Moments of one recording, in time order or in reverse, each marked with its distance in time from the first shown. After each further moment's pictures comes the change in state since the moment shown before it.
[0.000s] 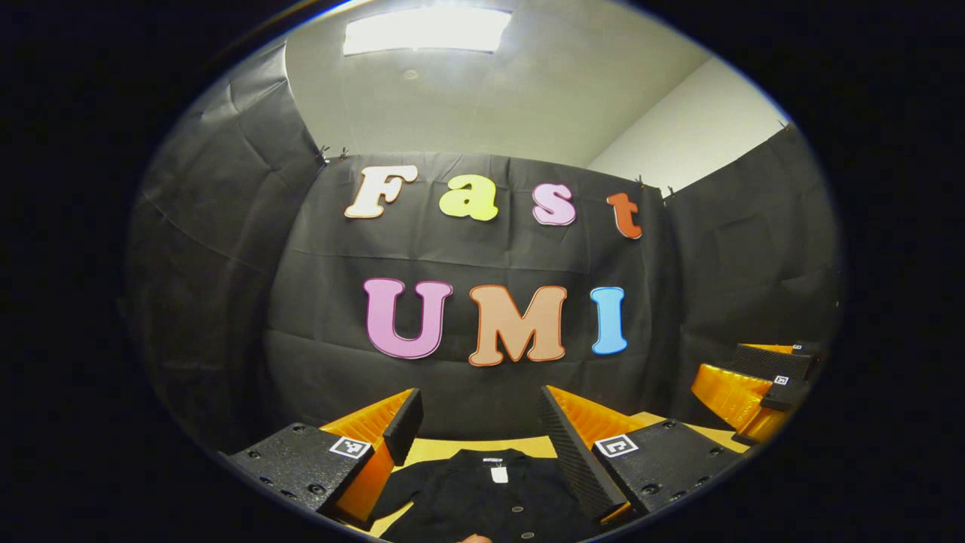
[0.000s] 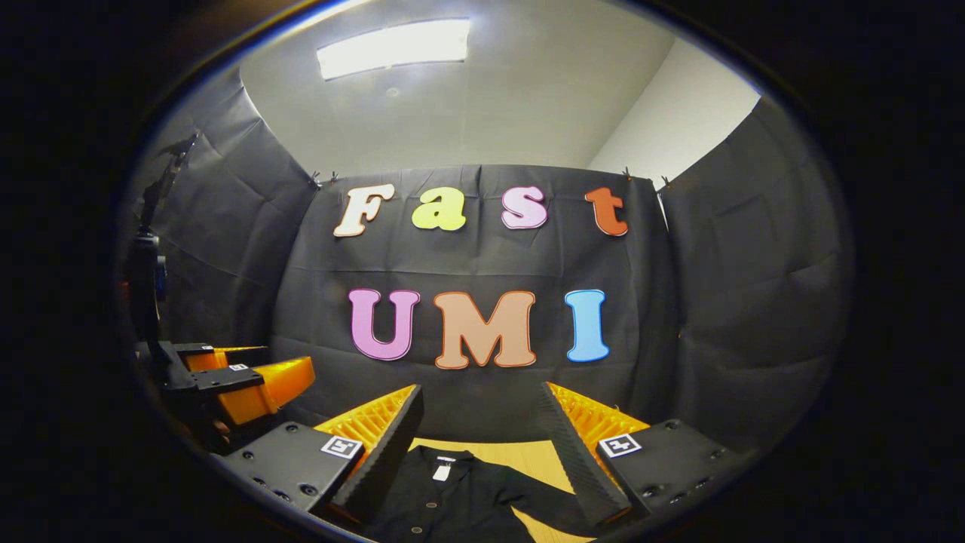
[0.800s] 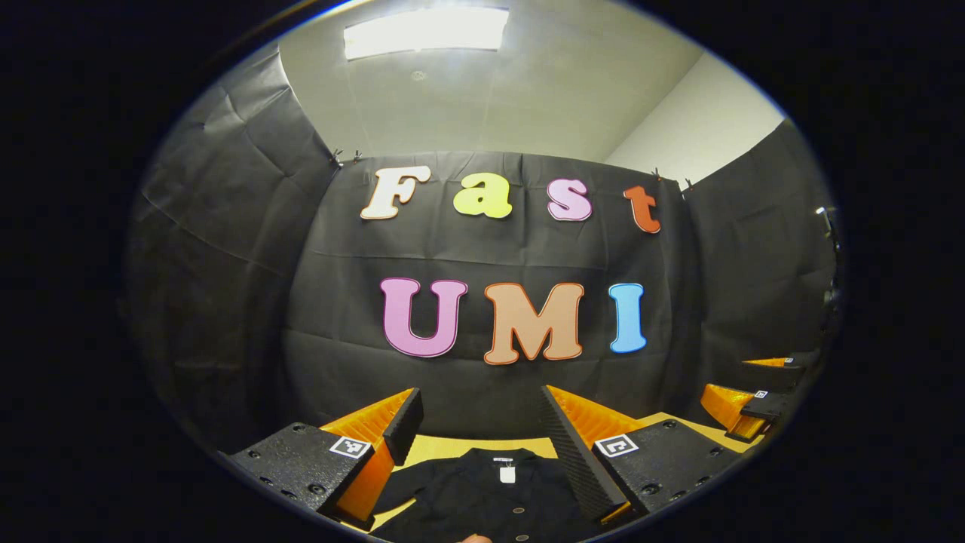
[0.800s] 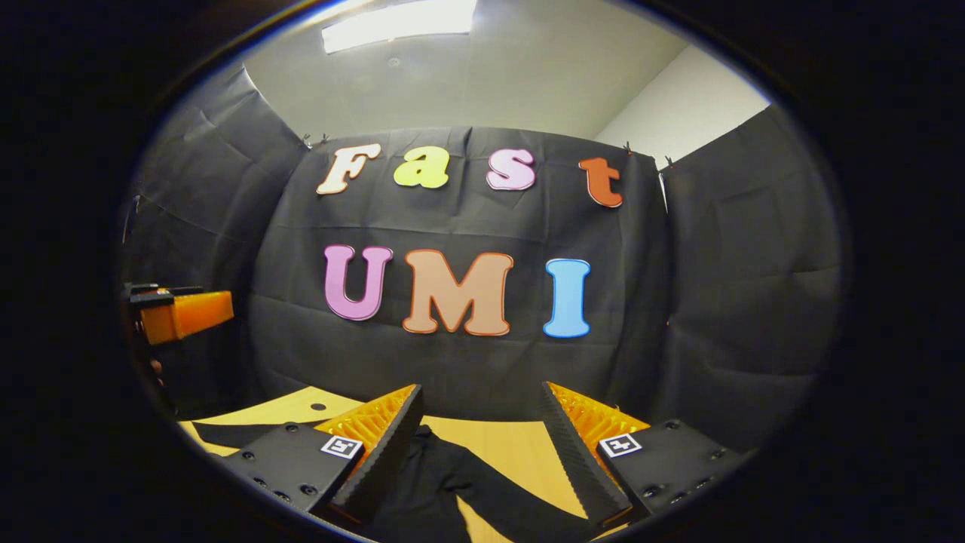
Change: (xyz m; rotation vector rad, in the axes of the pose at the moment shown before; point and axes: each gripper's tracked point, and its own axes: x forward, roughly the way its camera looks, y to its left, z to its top) left arm 0.007 -0.018 -0.002 0.030 0.010 0.082; right arm 0.045 -0.106 -0.057 -0.071 0.158 -0.056
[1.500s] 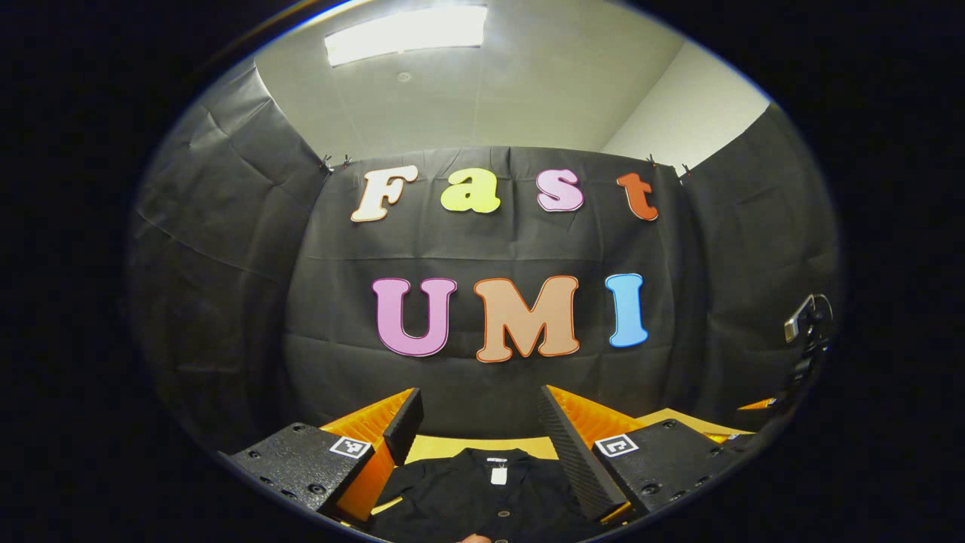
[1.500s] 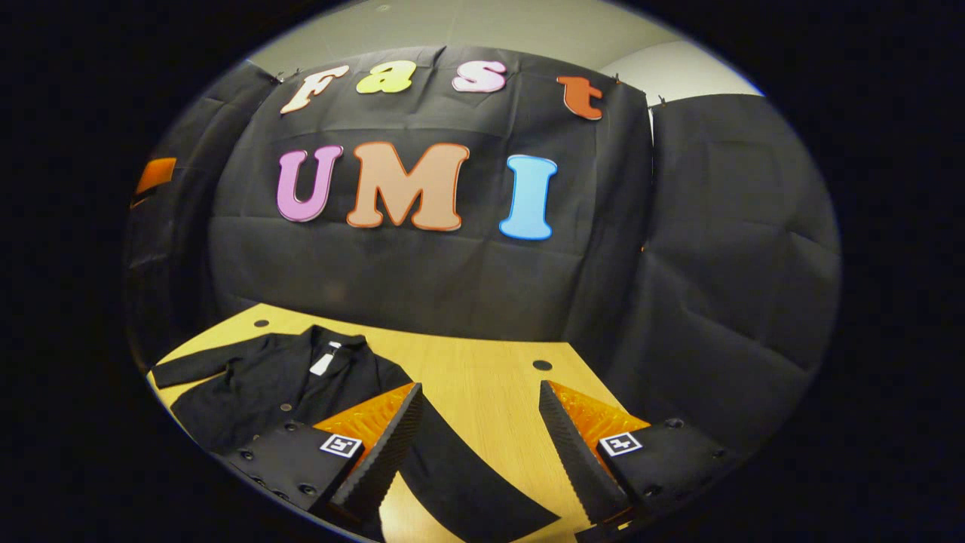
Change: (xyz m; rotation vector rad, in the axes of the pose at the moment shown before) left arm 0.016 -0.050 -0.006 0.049 0.009 0.032; right arm 0.039 -0.107 -0.144 -0.052 0.354 -0.082
